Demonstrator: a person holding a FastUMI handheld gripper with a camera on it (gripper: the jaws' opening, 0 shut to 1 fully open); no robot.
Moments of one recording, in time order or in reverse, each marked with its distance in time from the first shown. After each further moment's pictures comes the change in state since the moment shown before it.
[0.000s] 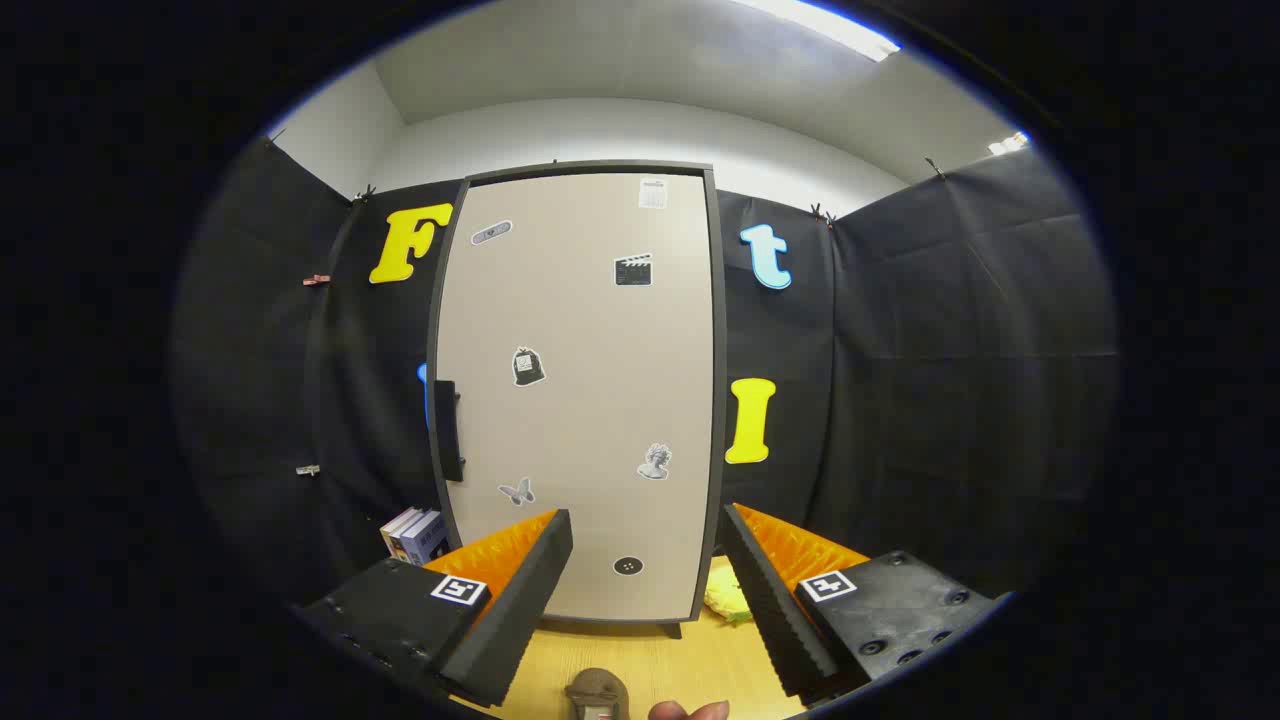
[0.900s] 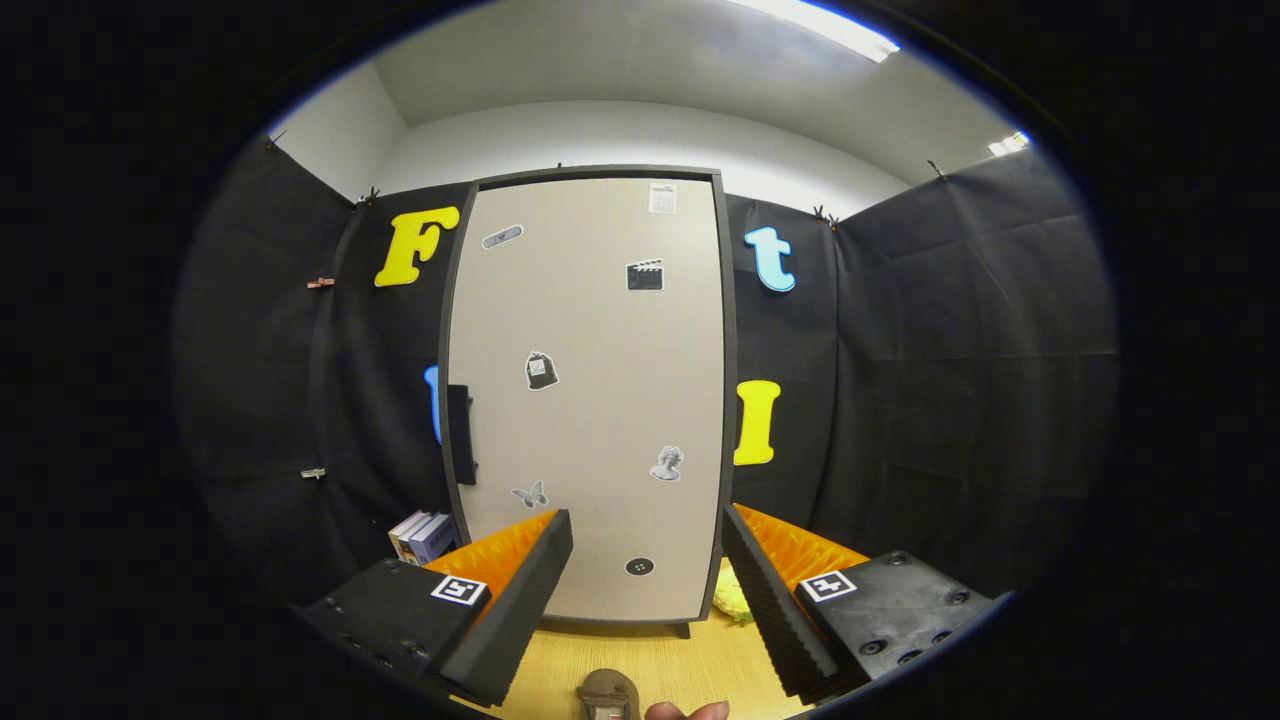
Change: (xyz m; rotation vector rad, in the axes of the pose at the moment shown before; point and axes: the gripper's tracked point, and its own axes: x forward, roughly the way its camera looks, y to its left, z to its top) arm -0.007 0.014 0.001 0.000 -0.003 0.007
